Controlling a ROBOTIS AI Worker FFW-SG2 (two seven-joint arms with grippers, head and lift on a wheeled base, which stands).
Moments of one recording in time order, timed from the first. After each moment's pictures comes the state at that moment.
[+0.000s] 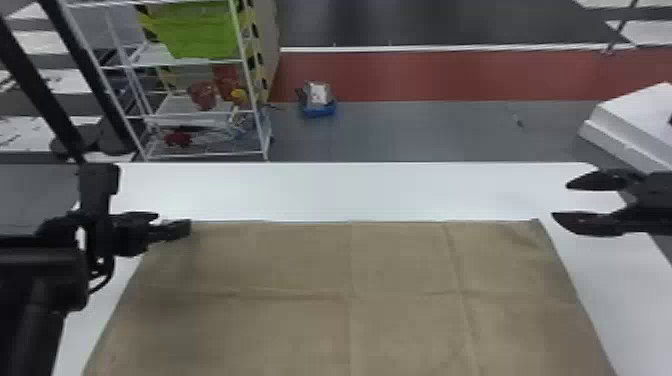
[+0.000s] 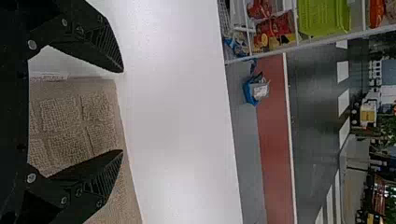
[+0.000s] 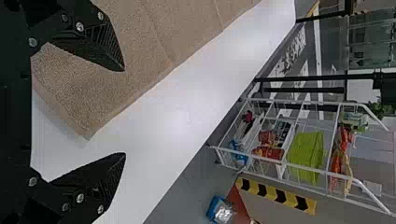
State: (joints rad) left arm -0.19 0.28 0.26 -1.43 -0.17 0.69 -0.63; right arm -0.32 -0.42 -0.25 -1.30 0.27 0.24 1.36
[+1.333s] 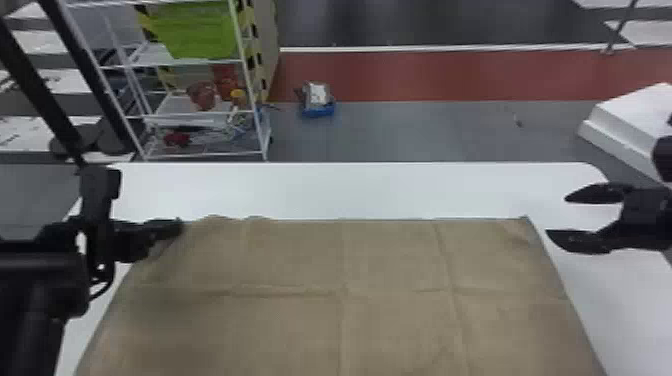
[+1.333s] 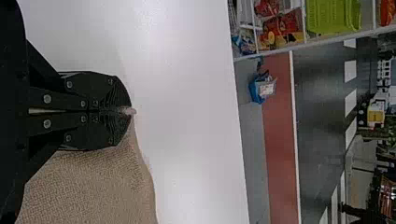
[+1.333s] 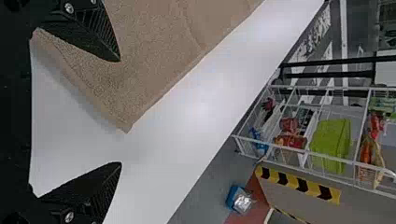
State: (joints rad) left arm -0.16 0.26 0.26 -1.50 -0.18 0.74 -0.65; right arm -0.28 -0.41 -0.19 -1.31 0.34 0.25 1.25
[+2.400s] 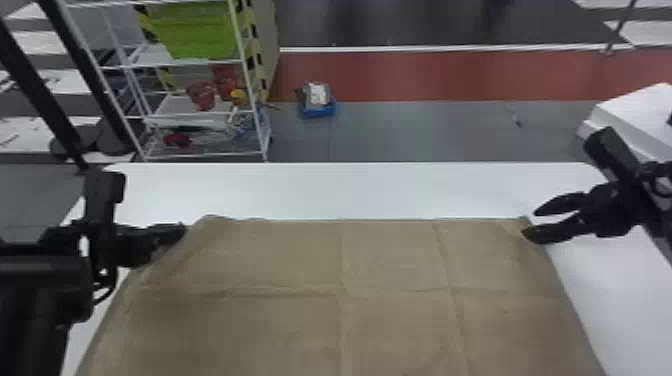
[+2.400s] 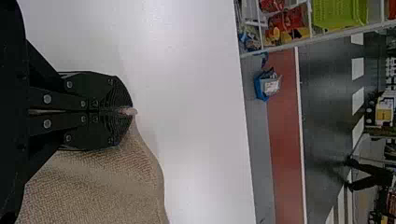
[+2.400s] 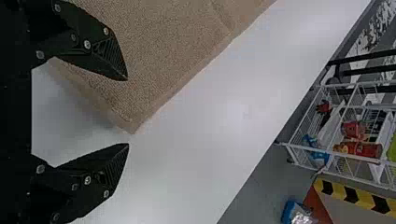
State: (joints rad) left arm -0.12 0.24 0.26 -1.56 -0.22 0.80 -0.66; right arm -0.50 -0.39 0.00 -1.06 0.48 0.40 1.23
